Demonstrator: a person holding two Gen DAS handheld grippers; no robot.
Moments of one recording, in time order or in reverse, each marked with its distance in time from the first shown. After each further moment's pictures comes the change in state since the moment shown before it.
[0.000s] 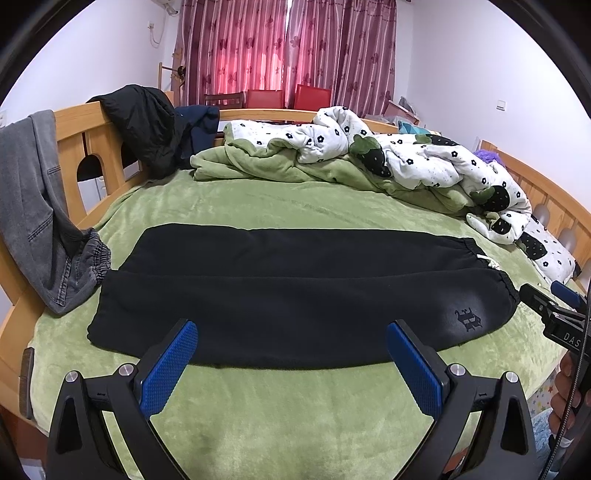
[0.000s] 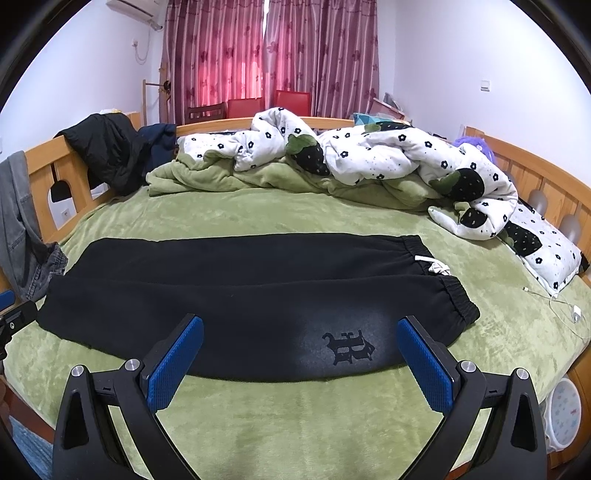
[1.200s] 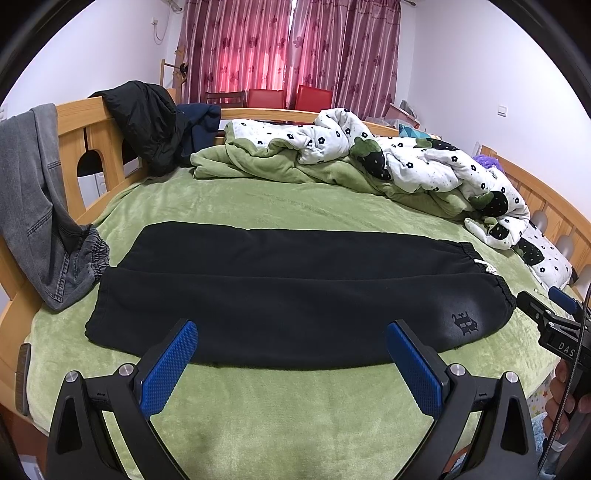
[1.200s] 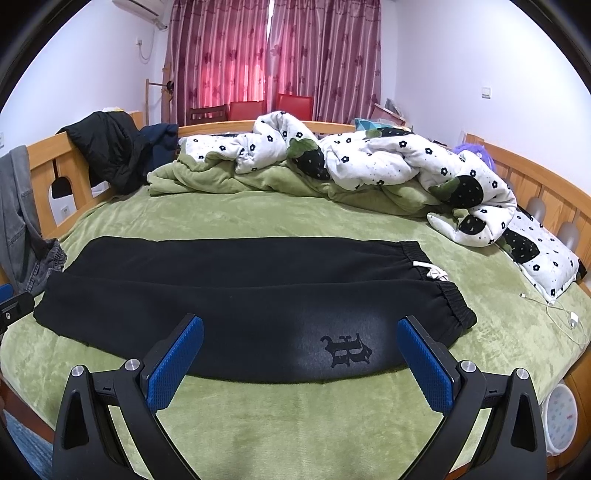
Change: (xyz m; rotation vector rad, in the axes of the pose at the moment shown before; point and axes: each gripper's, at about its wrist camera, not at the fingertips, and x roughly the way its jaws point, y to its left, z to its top) left arm 0.002 -0.002 -0.001 -0.004 0.005 -0.003; right arm -0.003 -0.003 0.004 -0.008 -0.007 -0.006
